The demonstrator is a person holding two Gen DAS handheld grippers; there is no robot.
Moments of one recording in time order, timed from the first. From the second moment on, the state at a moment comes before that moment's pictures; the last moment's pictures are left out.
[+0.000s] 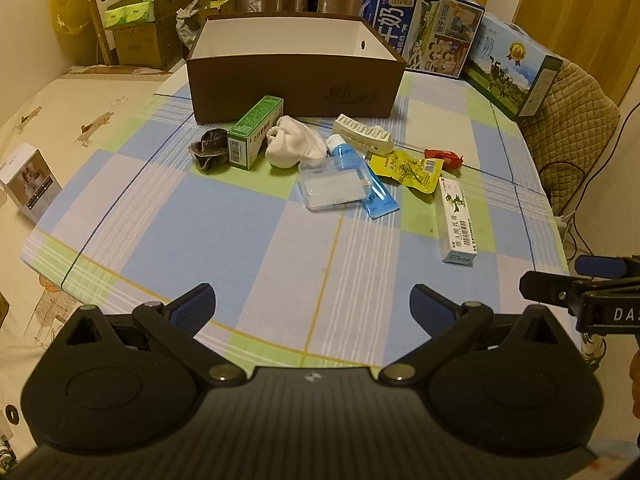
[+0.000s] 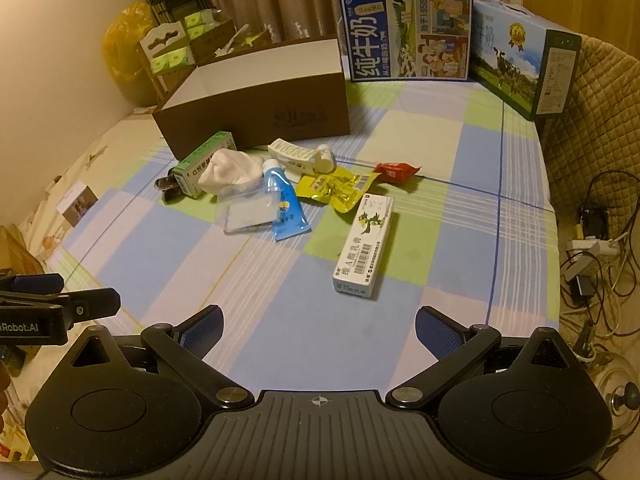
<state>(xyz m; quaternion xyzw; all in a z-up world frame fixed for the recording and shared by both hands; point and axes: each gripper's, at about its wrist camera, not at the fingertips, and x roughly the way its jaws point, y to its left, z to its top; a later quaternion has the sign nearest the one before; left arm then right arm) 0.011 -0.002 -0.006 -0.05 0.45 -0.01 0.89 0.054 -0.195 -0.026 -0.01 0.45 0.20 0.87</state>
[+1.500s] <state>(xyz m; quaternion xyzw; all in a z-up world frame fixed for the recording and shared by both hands) 0.066 0.036 -0.007 -0.04 0.47 0.02 0.88 0.109 -0.165 -0.038 0.01 0.46 0.20 0.86</state>
